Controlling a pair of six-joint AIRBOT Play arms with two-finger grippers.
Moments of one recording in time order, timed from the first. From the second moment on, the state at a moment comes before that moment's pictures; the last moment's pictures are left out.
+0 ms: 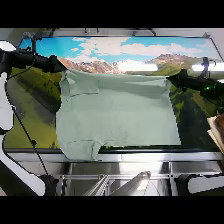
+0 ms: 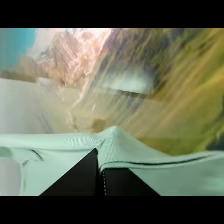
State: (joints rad) left arm 0.18 -2.01 2.04 0.75 -1.44 -1.14; right arm -0.33 -1.69 1.22 -0.22 1.00 0.86
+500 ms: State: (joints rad) left arm 0.20 -2.02 1.90 0.94 -1.61 -1.21; right arm -0.40 -1.81 1.31 -0.43 1.16 0.90
